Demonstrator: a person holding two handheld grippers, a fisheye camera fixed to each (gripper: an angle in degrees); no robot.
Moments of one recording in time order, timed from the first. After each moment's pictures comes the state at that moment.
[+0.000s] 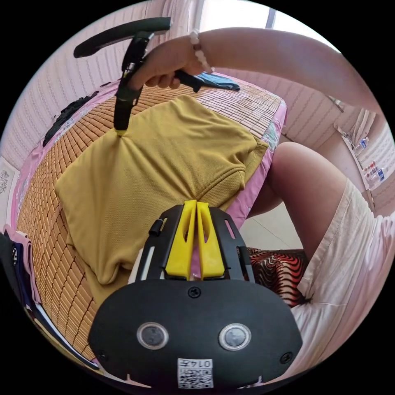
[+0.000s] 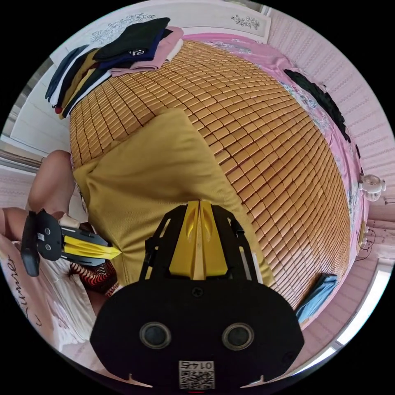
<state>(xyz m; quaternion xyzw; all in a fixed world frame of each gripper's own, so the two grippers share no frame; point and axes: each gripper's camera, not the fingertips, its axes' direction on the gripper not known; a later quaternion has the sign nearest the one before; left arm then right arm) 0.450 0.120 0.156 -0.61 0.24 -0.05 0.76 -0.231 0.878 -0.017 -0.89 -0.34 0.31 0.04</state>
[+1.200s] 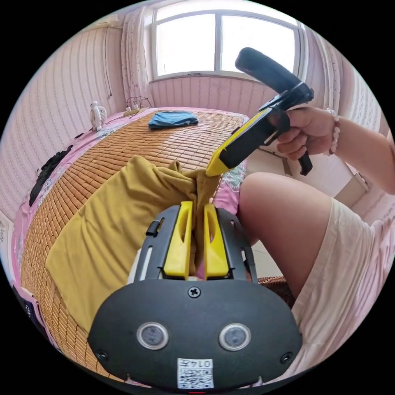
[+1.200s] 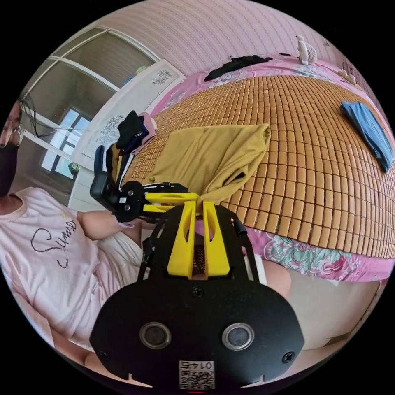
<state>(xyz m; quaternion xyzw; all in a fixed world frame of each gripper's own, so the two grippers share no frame) 0.555 0.021 0.155 -0.48 0.32 0.00 0.82 -0.016 0.594 -0.116 -0.83 0.01 0.55 0.05</state>
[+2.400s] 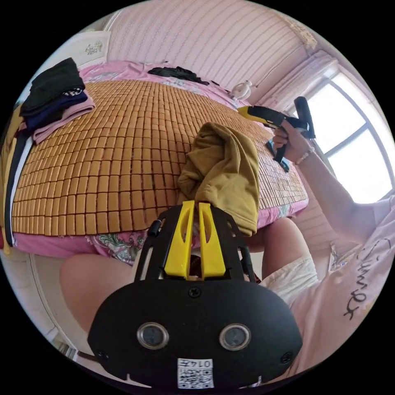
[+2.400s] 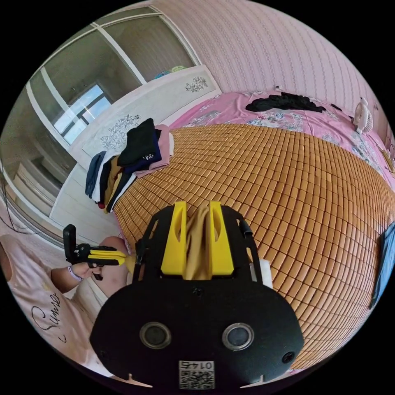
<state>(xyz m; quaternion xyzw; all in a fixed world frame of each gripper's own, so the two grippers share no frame) 0.214 0.080 -0.026 -0.57 0.03 -0.36 0.74 -0.172 0.831 -0.018 -0.82 -0.09 0.54 0.17</state>
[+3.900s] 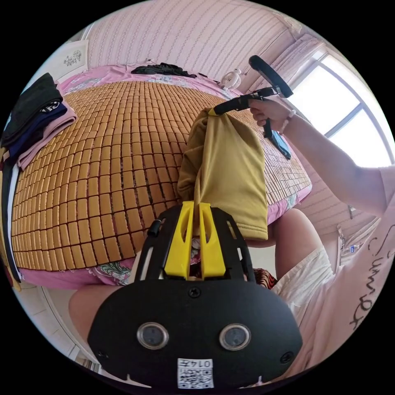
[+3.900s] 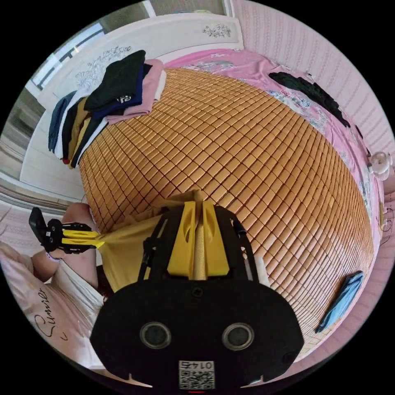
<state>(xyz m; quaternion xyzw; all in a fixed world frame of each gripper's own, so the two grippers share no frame) 0.171 0.156 0.006 -0.59 0.06 -0.32 0.74 -0.323 1.051 0.057 -0.88 -0.24 0.42 0.04</state>
